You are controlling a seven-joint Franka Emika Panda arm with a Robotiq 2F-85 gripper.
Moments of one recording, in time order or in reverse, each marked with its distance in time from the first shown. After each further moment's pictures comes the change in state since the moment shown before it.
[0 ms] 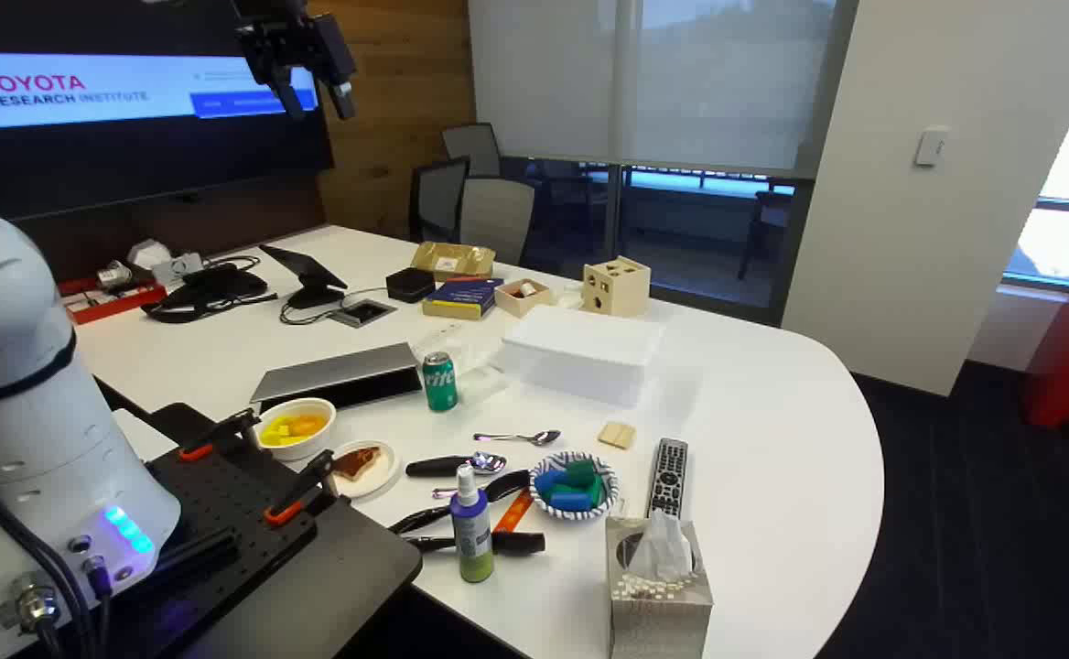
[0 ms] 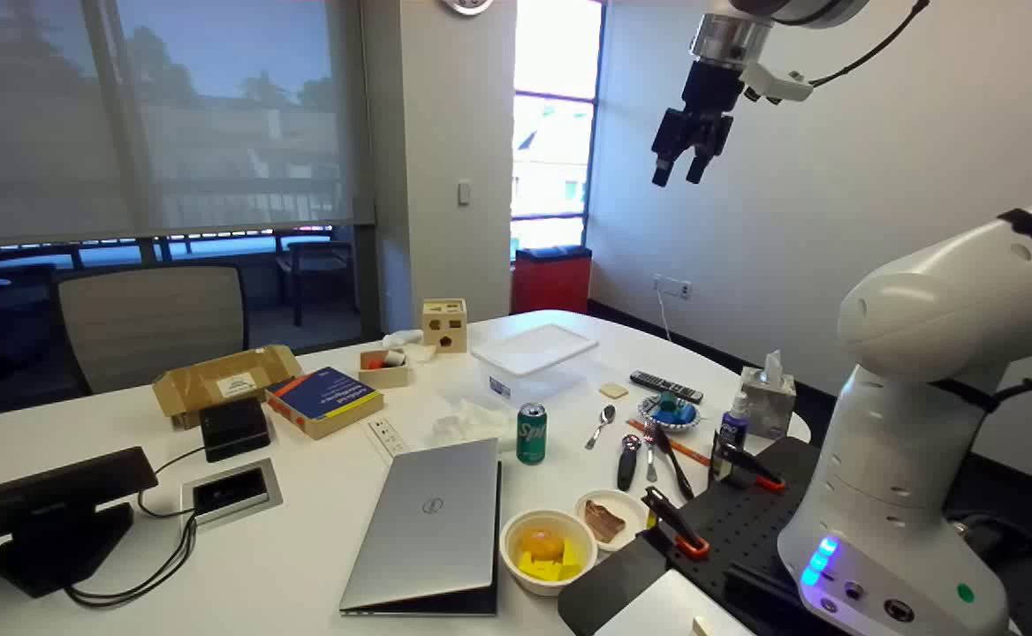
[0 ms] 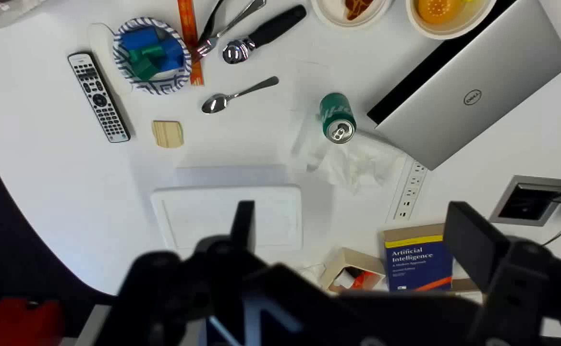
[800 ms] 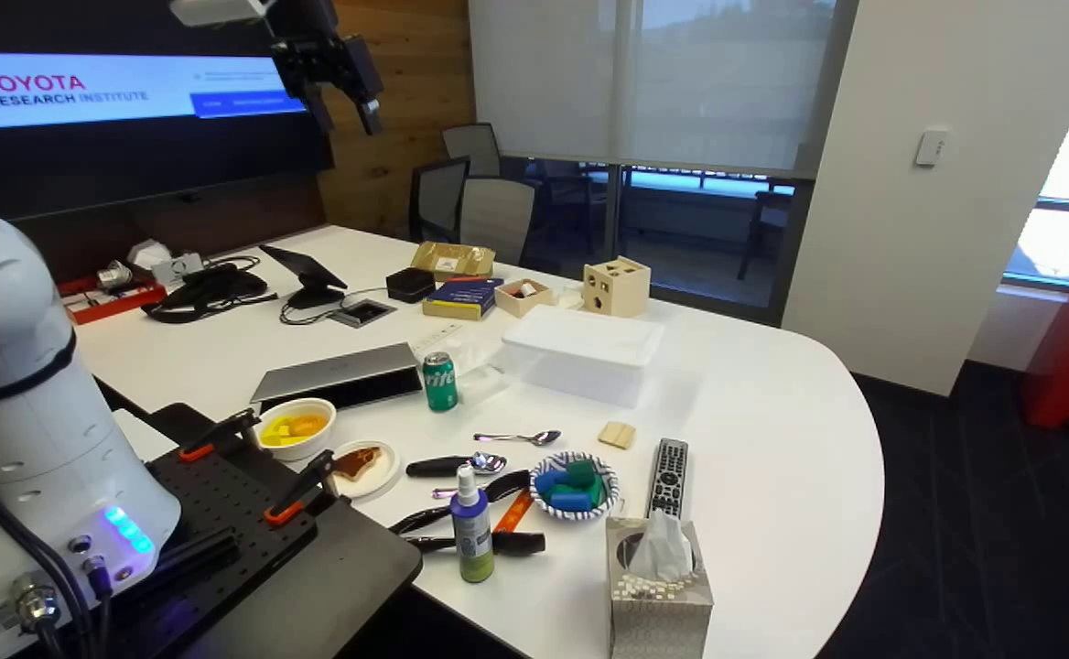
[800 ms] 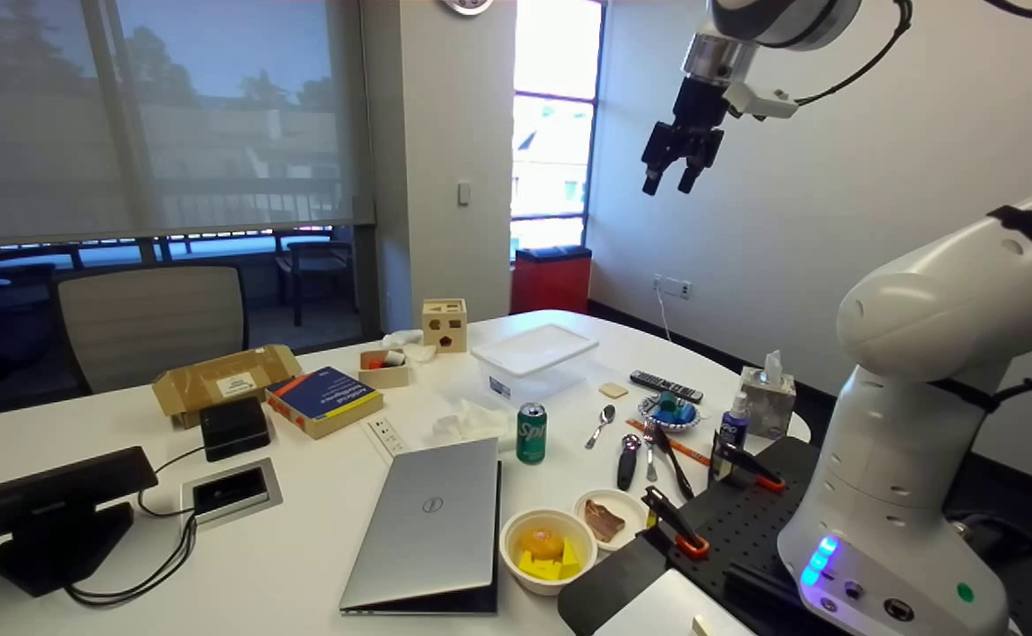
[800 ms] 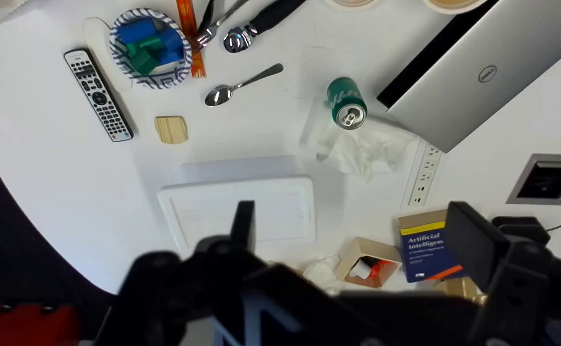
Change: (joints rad) arm -0.010 0.083 -0.035 -0.010 0.001 0.111 0.022
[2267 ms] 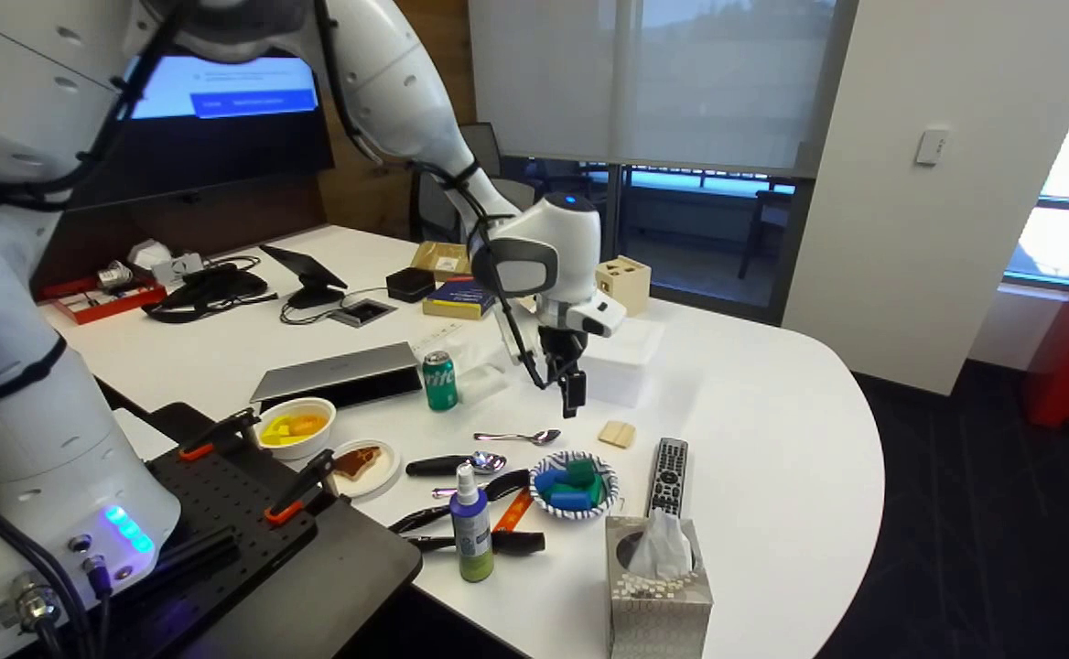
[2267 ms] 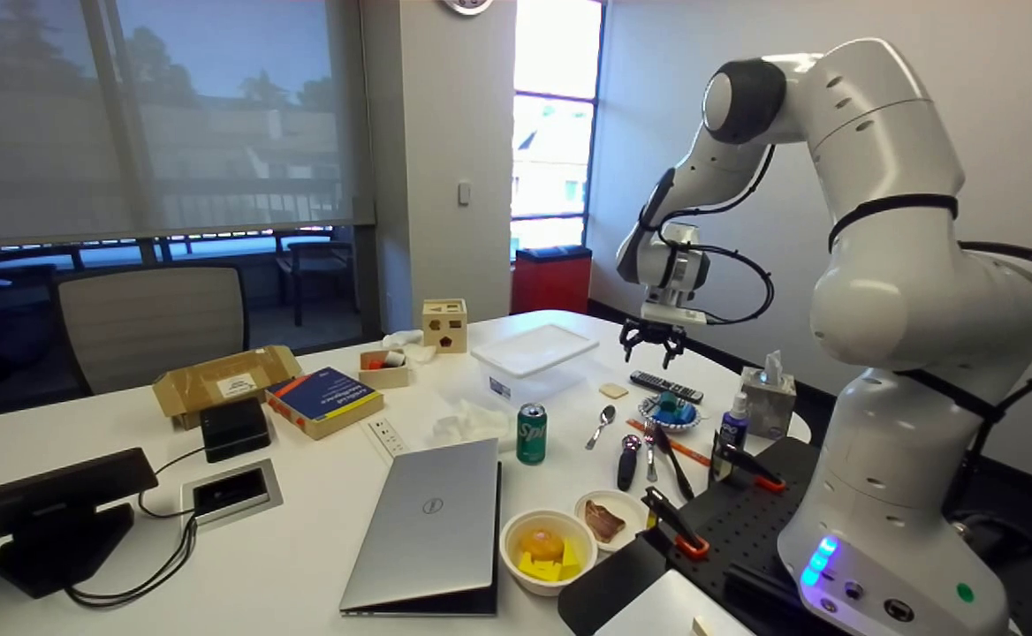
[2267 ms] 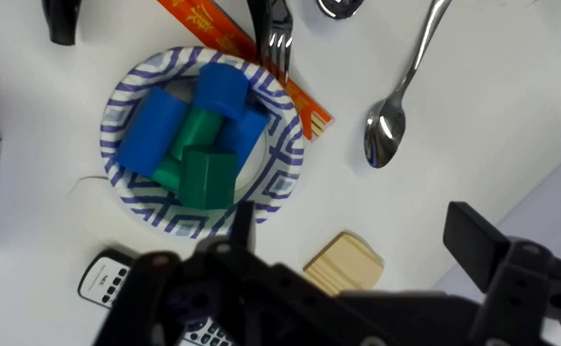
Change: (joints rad) arm -0.355 1.447 0.006 0.545 0.481 0.597 0.033
